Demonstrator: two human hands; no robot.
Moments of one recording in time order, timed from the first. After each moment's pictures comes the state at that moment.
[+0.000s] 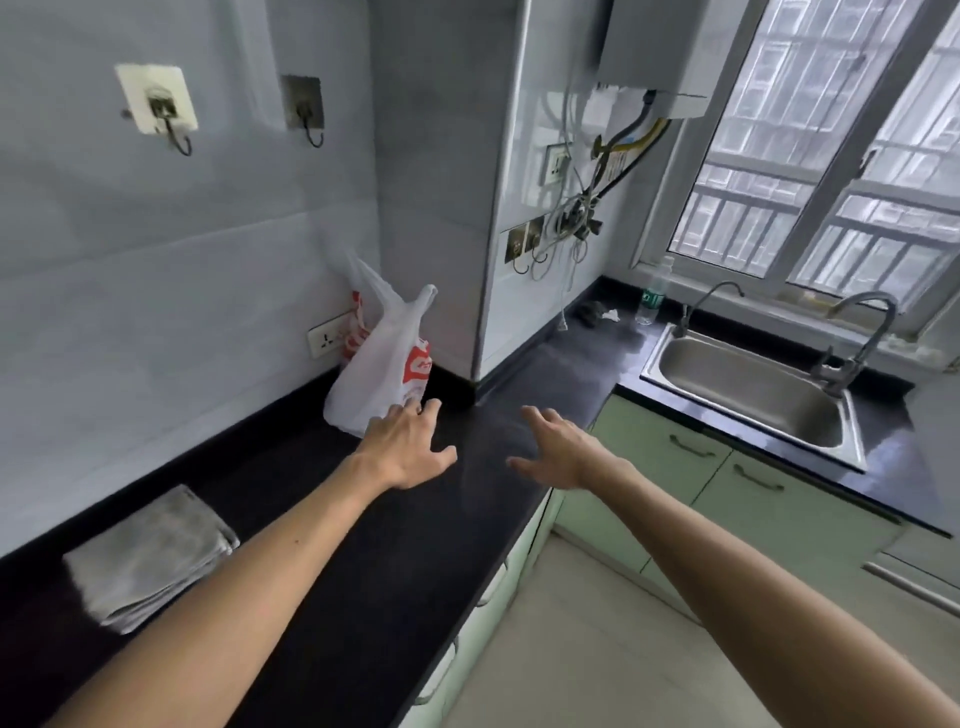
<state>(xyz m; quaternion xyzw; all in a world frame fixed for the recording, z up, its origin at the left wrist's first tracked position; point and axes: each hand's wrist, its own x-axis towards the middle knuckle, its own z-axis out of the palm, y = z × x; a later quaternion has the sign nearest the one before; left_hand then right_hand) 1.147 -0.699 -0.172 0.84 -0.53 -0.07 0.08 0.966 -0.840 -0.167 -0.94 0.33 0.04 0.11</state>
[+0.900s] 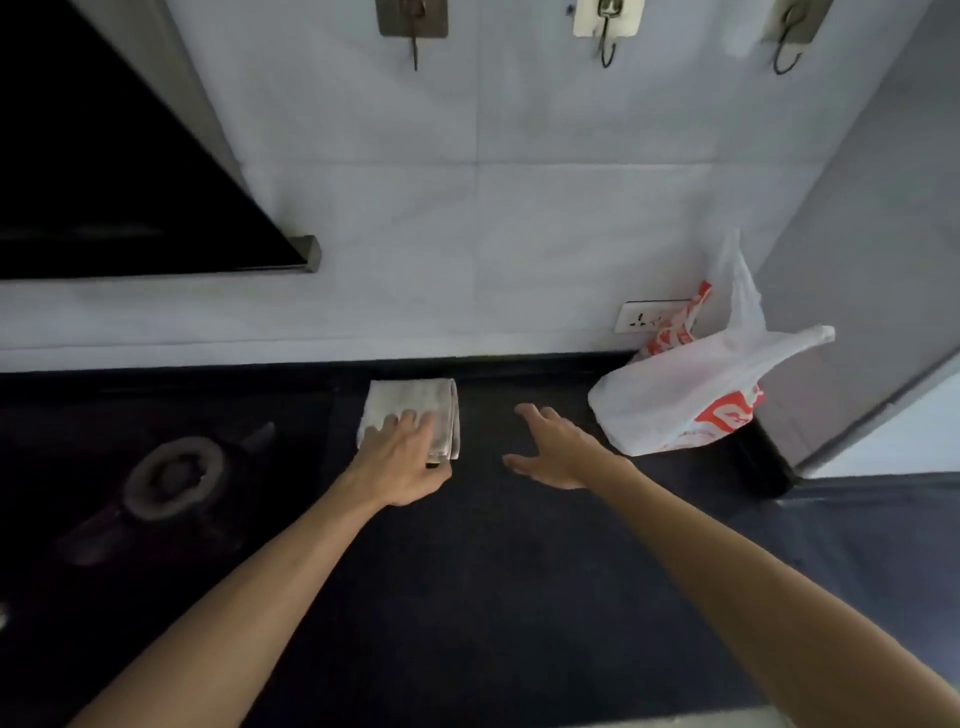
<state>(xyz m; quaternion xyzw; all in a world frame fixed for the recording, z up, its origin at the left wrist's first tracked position) 1.234 -0.533 -0.254 0.98 -0.13 -0.11 0.03 1.244 -0.764 -0.251 -0.96 -0.08 0.19 0.16</state>
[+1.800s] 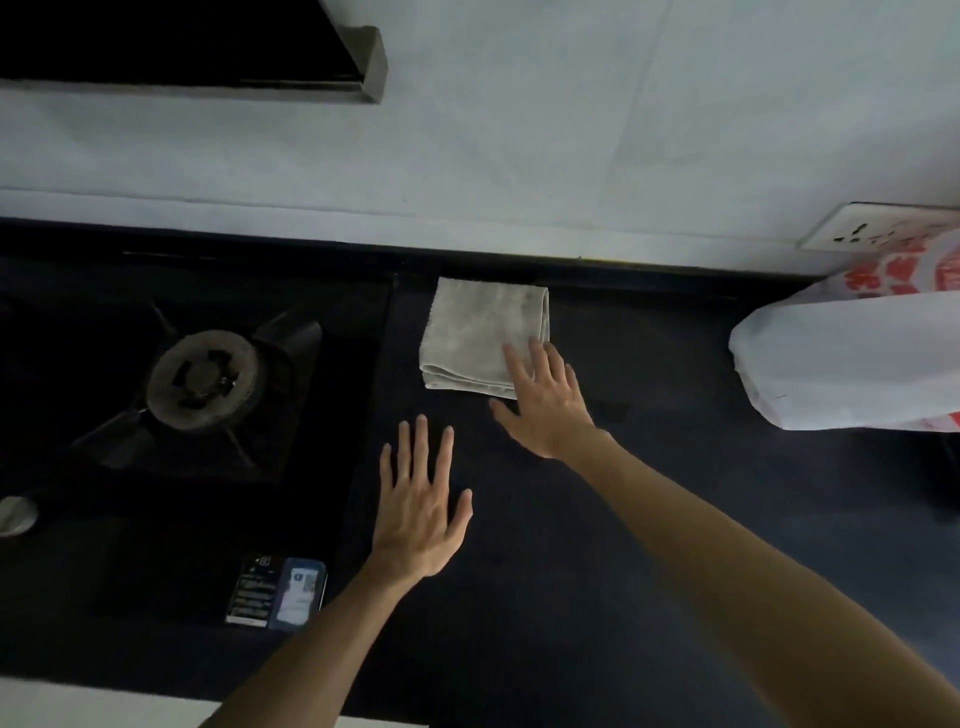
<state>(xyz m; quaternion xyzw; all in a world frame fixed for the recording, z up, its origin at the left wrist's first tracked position) 1.177 -0.474 -0.439 0.99 0.00 -0.13 0.05 1.308 -0.641 -0.395 -0.97 -0.17 0.15 0.11</state>
